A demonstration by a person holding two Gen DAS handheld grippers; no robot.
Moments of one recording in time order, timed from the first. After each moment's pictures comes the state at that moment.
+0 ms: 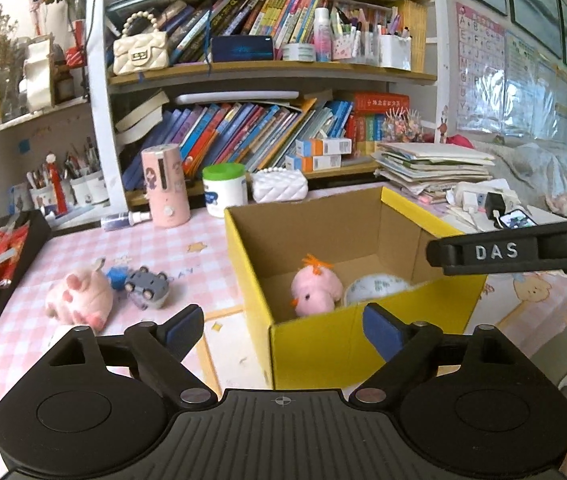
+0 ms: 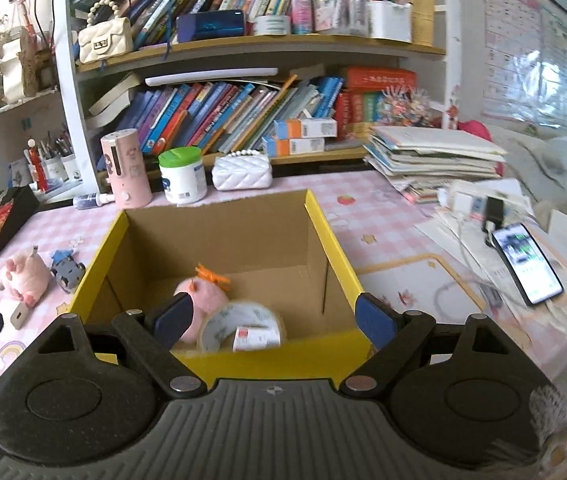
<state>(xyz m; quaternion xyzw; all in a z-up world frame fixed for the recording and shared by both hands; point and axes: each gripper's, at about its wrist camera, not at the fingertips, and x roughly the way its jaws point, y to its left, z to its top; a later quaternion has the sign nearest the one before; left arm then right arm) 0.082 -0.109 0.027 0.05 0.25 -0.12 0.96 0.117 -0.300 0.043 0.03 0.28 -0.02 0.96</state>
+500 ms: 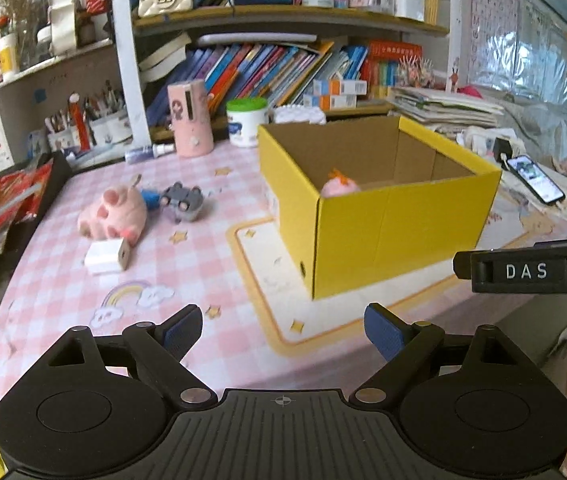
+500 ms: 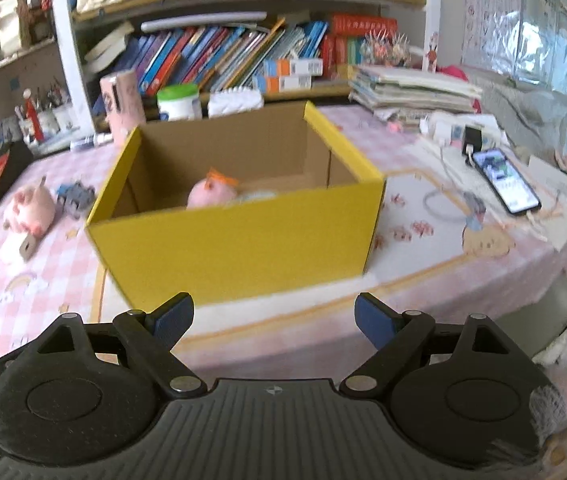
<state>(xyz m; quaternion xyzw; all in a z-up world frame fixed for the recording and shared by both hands) 0.040 -0.064 0.001 0.06 0.33 -0.11 0.94 0.053 -0.254 0.005 0.04 0.36 -0.05 0.93</state>
